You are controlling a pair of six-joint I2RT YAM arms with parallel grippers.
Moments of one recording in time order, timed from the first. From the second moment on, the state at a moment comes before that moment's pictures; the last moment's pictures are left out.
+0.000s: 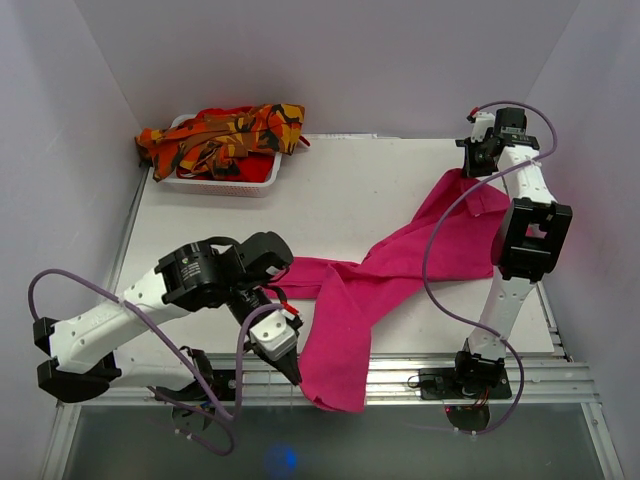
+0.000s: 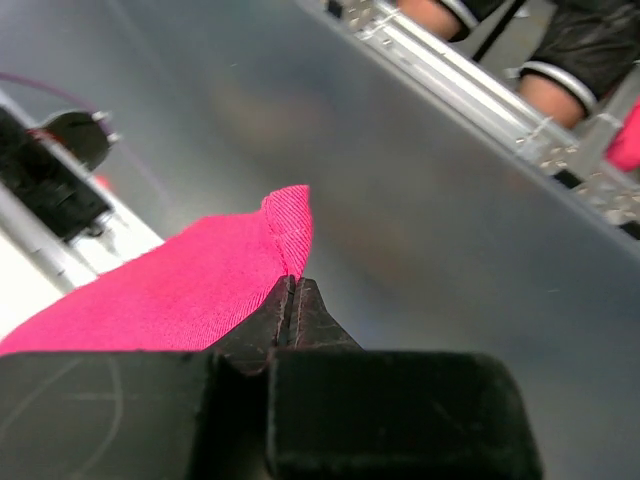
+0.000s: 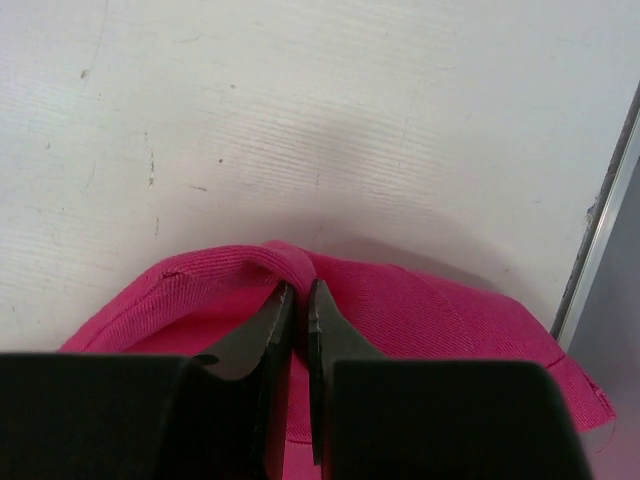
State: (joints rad) left arm -1.13 1.12 1.42 -1.29 1.14 0.89; right arm -0.15 2.10 1.89 -0.69 -0.27 -0.30
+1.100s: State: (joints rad) left arm 0.17 1.32 0.96 -0.93 0.58 1.30; right arm -0.16 1.84 1.69 -0.72 -0.46 -0.38
